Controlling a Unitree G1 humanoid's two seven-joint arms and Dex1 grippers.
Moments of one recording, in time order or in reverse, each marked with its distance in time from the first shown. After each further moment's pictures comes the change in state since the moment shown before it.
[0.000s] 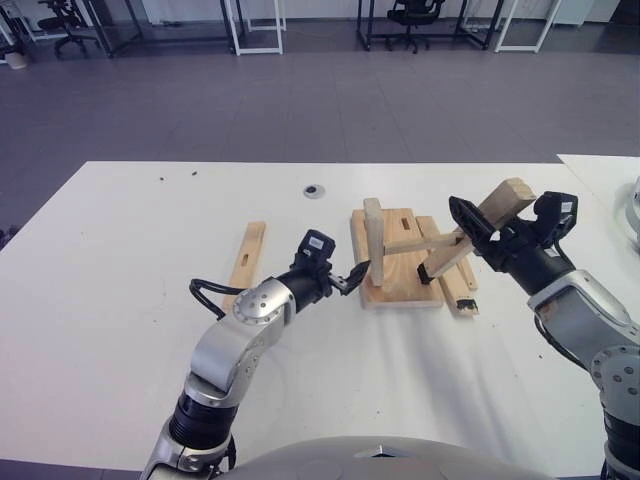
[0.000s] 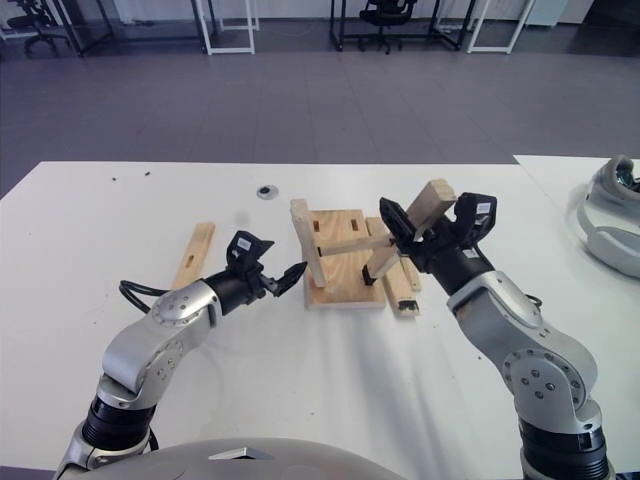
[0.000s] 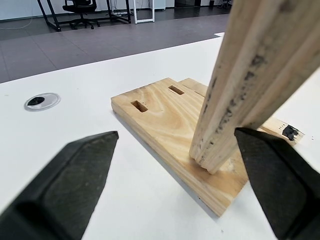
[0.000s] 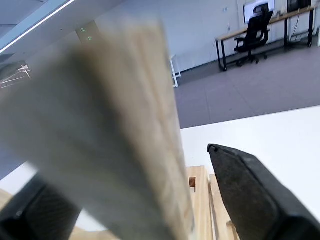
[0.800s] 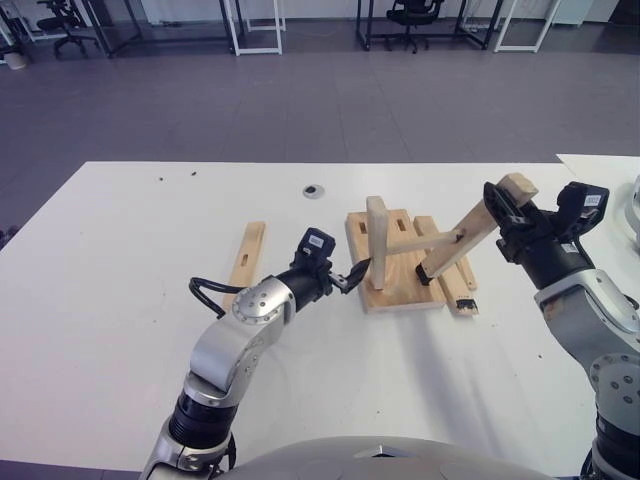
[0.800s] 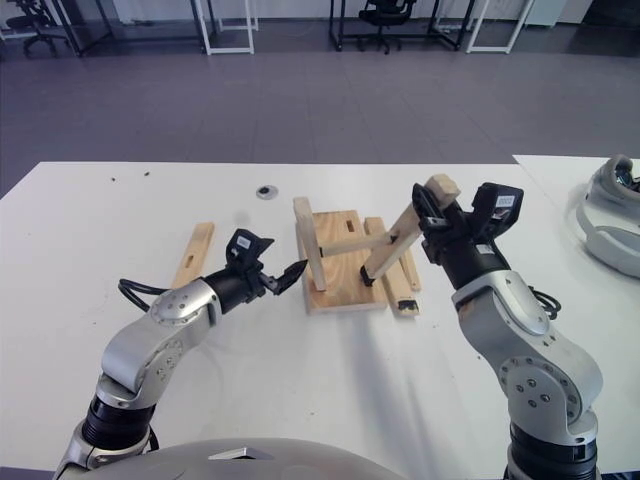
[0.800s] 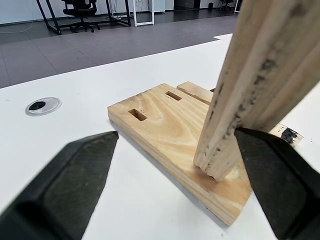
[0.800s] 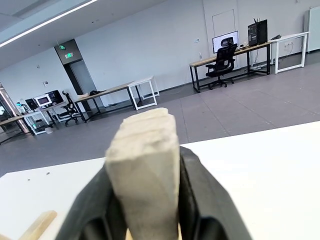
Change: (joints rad) left arm -0.006 -0.002 0.000 -0.007 0.001 0.000 0.001; right arm -0.071 0.067 -0.049 -0.068 -0.038 0.084 -0.144
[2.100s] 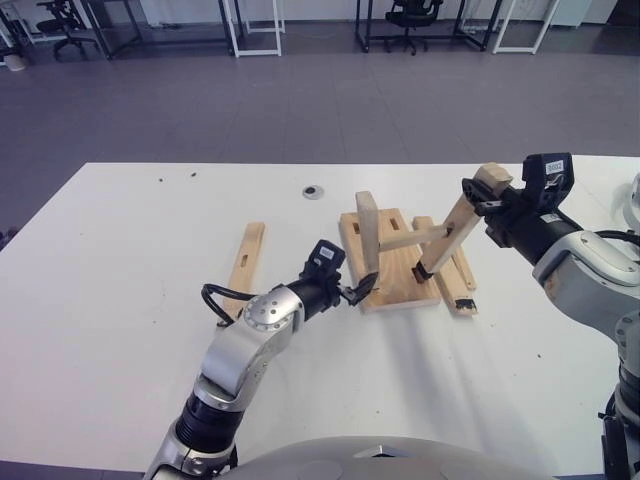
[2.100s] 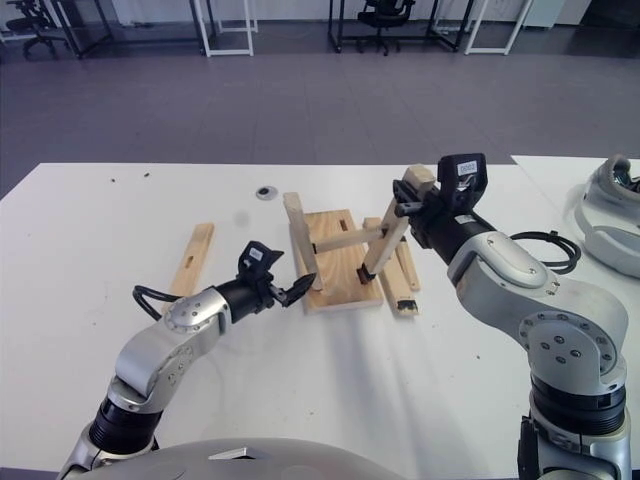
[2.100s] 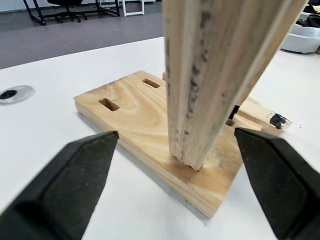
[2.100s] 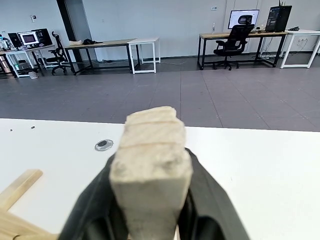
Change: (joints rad) left arm 0.031 0.007 -0.072 0.060 0.009 -0.048 -0.023; right arm -0.240 -0.169 0.061 0.042 0.191 0.302 -0.180
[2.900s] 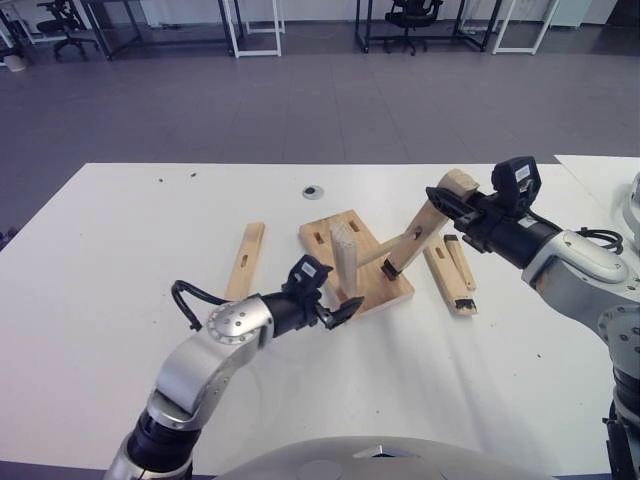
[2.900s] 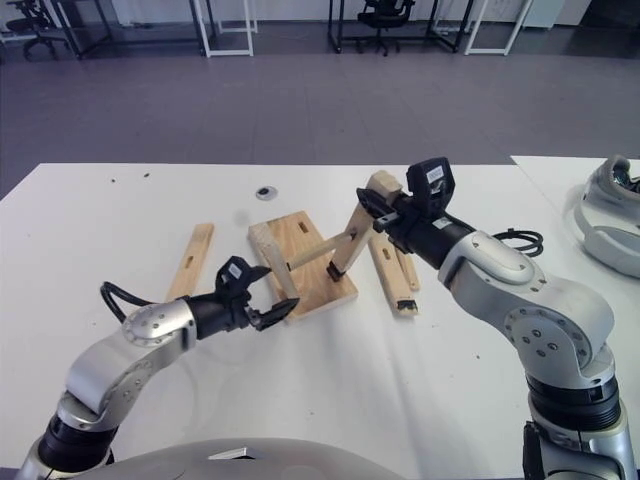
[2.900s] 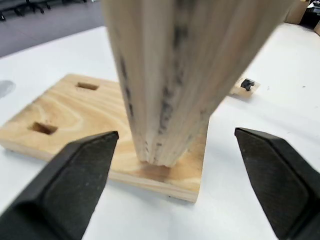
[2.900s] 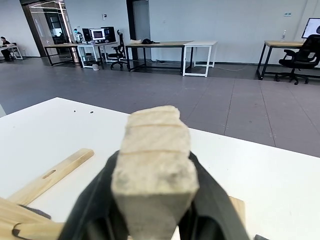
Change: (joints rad) left arm 0.058 0.226 0.131 -0.202 -0.120 0.067 -0.189; right arm -0.004 -0.027 0.097 0.042 -0.161 -0.077 0.407
